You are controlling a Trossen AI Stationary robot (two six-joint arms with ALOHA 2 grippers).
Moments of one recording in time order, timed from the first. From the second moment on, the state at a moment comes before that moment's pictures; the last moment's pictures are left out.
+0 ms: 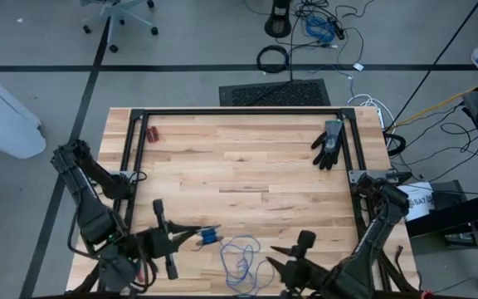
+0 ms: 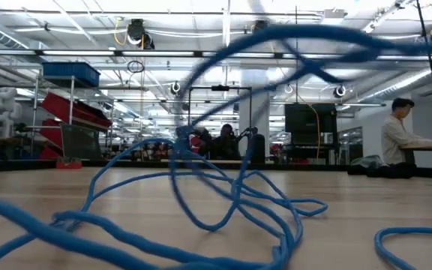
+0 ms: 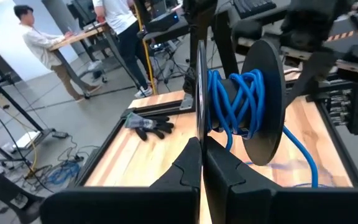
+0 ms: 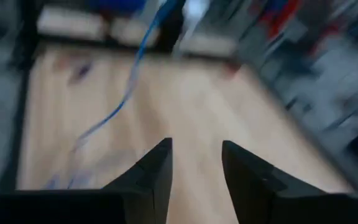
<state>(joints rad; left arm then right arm) -0.90 1.49 1.49 -0.56 -1.15 -0.20 0.91 2.03 1.97 -1.22 1.16 0.94</state>
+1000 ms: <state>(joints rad) -0.89 1.49 1.49 -0.62 -1.10 -0.23 0.70 2.21 1.97 -0.13 1.13 0.04</state>
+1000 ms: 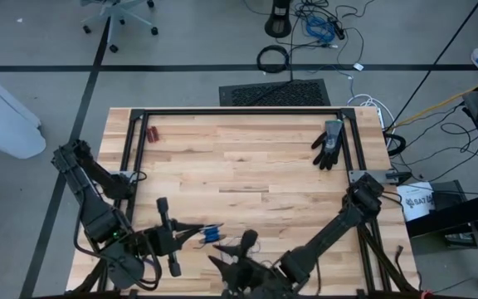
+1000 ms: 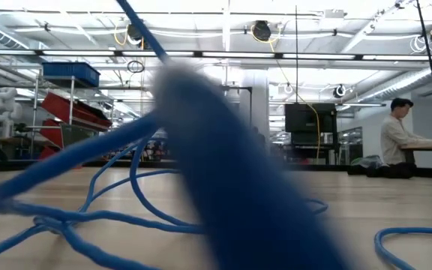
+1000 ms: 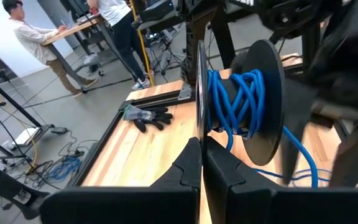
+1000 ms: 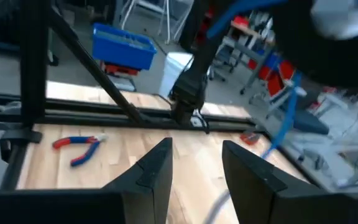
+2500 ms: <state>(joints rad) -0.90 1.49 1.49 -0.62 -1.07 -0.22 0.74 2.21 1.97 -0.40 1.35 0.36</state>
